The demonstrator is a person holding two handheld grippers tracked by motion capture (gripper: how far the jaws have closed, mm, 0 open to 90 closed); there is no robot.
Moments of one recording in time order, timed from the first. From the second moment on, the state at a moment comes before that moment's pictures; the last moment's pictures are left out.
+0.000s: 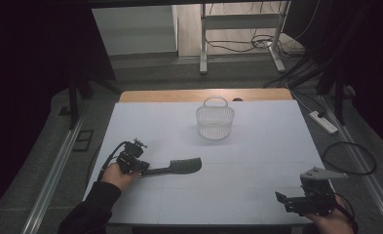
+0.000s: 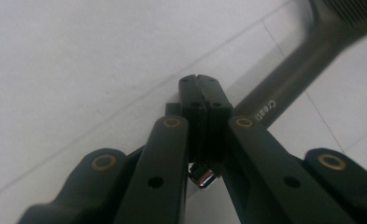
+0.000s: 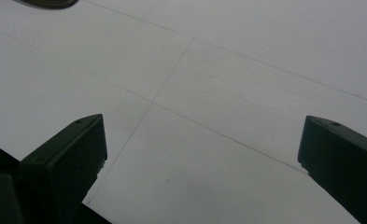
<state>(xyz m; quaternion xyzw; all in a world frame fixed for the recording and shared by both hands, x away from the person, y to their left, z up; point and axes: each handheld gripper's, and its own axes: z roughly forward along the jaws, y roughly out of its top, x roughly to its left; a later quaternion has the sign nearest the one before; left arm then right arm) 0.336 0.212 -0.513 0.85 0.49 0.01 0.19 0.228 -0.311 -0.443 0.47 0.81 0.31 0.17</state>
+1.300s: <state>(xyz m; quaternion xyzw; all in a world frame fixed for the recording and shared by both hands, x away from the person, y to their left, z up) 0.292 0.186 -0.502 0.86 0.49 0.00 0.18 0.230 -0.308 -0.443 0.46 0.81 0.31 0.17</state>
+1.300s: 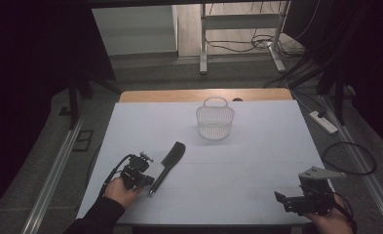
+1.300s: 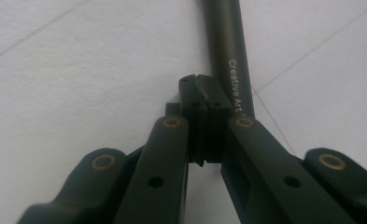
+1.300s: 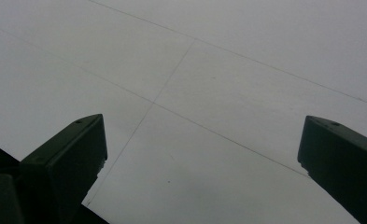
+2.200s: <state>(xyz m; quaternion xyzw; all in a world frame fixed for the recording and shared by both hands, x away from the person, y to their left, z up) 0.269 0.199 -0.472 0.81 0.51 0.05 0.28 0.229 -0.308 -0.443 0.46 0.81 0.31 0.17</state>
